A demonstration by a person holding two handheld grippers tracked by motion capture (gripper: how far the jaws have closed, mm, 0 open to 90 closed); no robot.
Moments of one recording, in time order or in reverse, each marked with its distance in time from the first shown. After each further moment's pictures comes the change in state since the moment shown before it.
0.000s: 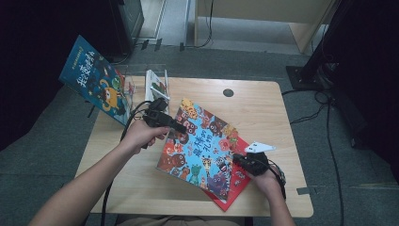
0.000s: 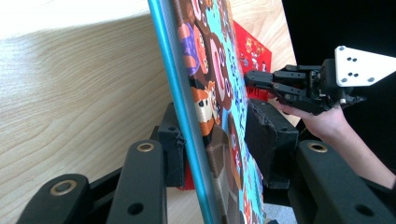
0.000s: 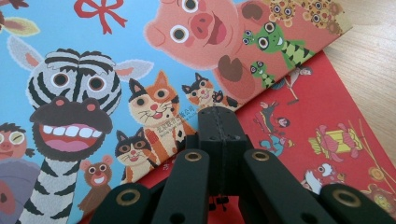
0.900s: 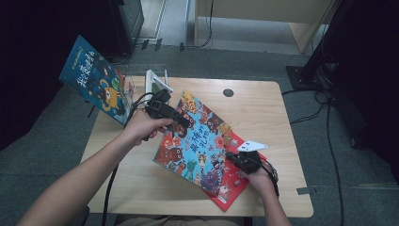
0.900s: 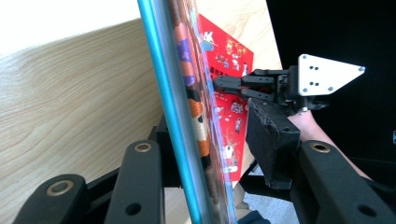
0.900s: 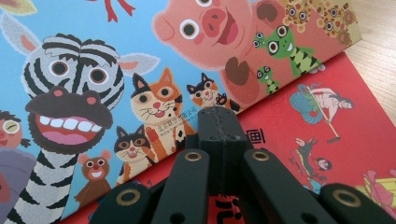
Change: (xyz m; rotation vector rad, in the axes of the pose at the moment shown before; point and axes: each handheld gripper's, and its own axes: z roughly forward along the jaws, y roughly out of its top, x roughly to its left) left arm -0.024 0.020 -0.013 0.043 -0.013 0.000; right arm 0.011 0.009 0.017 -0.029 0.032 -0.035
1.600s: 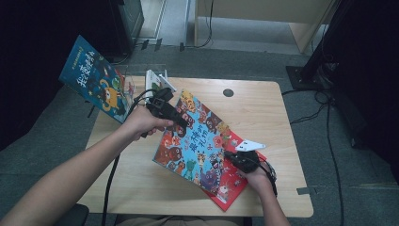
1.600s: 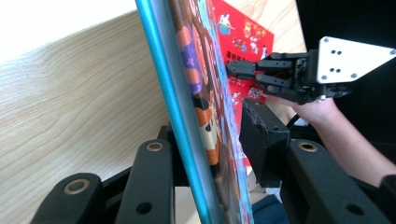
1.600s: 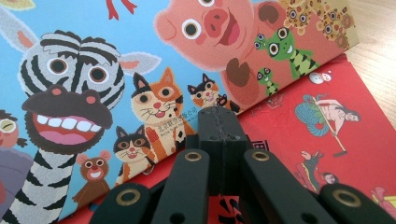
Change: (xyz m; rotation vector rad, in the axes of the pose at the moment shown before) left arm -0.007 0.007 -0.002 0.088 0.094 0.038; right arm 0.003 0.003 0.005 -0.007 -0.003 -0.024
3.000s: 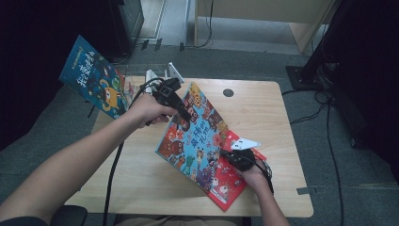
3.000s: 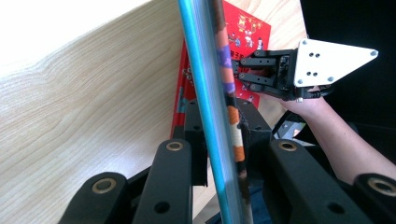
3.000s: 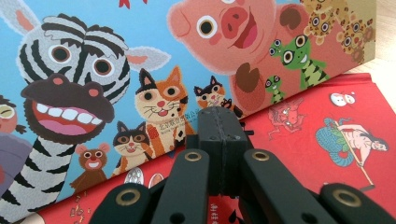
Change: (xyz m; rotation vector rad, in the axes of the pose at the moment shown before) left arm -0.028 0.030 -0.013 0.096 0.053 0.010; right arm 0.004 0.008 0.011 -0.005 0.026 -0.030
